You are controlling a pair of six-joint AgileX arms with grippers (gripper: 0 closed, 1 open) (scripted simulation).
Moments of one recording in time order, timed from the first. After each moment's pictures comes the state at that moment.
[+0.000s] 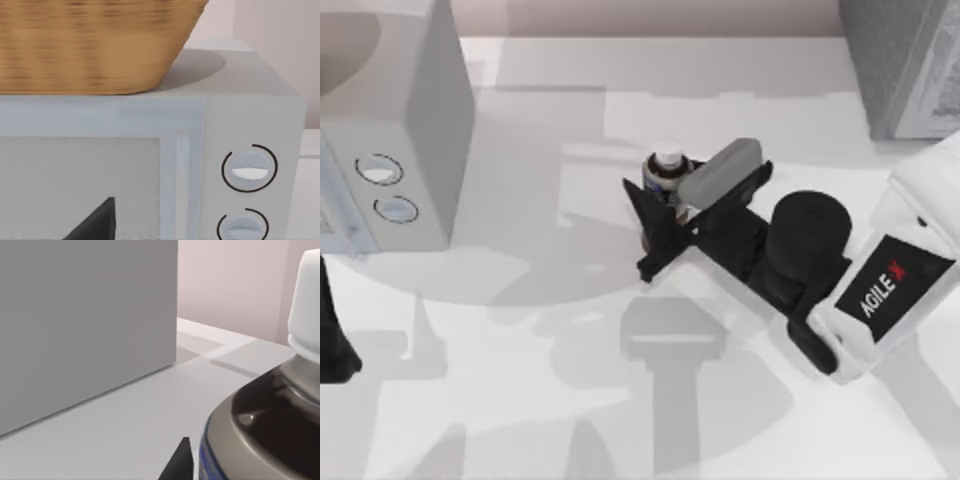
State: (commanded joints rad) left arm 0.00 0.00 0.00 0.00 0.00 0.00; right arm 0.57 2.36 0.93 1.43 -0.18 0.01
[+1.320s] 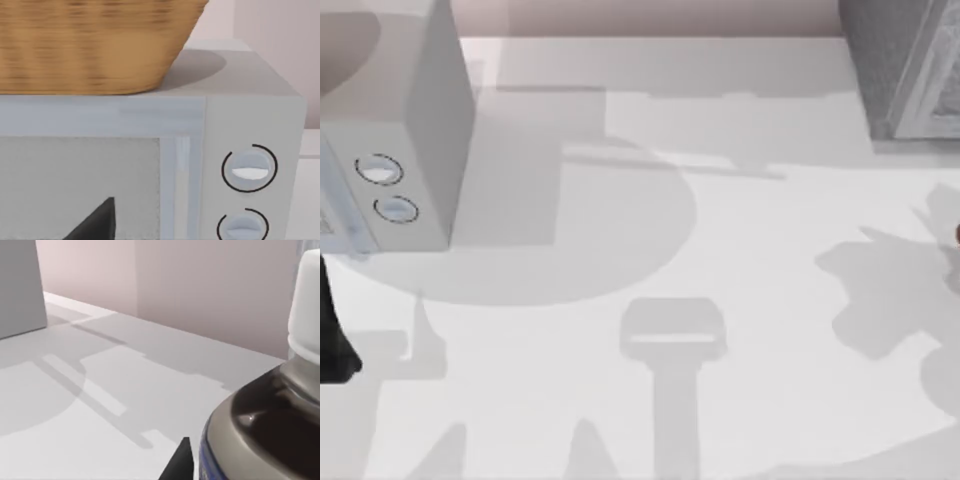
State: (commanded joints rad) left arm 0.00 0.00 0.00 0.00 0.00 0.00; right arm -0.37 2.11 0.64 1.49 -1.11 0.03
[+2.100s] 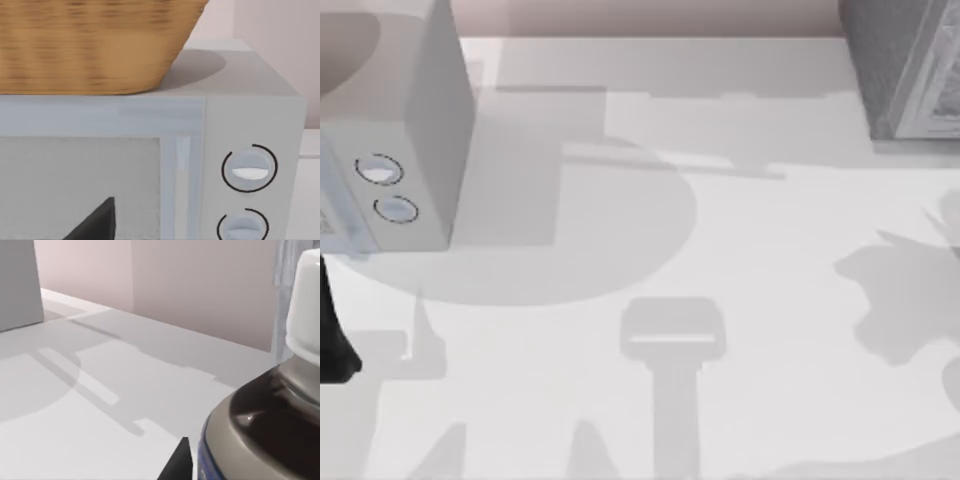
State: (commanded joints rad) left arm 0.00 0.00 0.00 0.00 0.00 0.00; right arm -0.41 2.15 0.64 1.52 -1.15 0.02
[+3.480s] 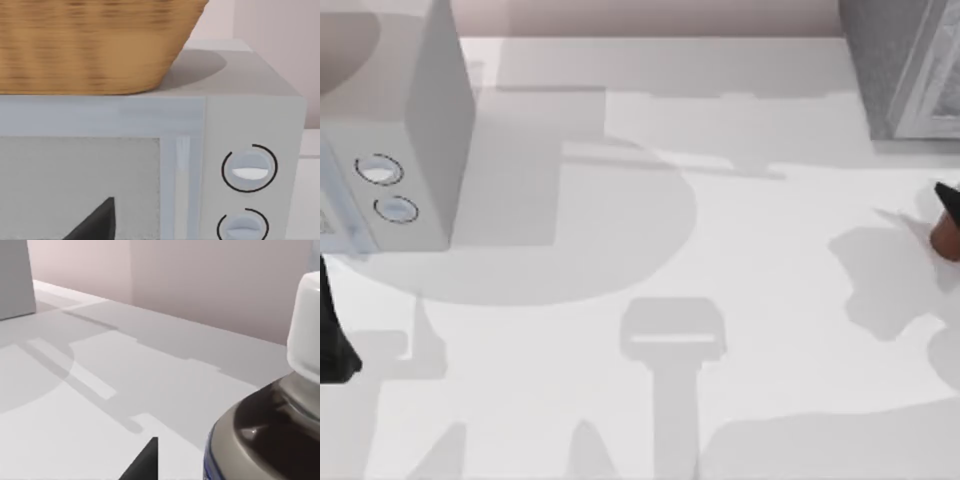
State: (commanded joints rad) left arm 0.00 0.00 0.00 0.00 0.00 0.00; right arm -0.32 2.27 0.70 1.58 -1.06 0.02
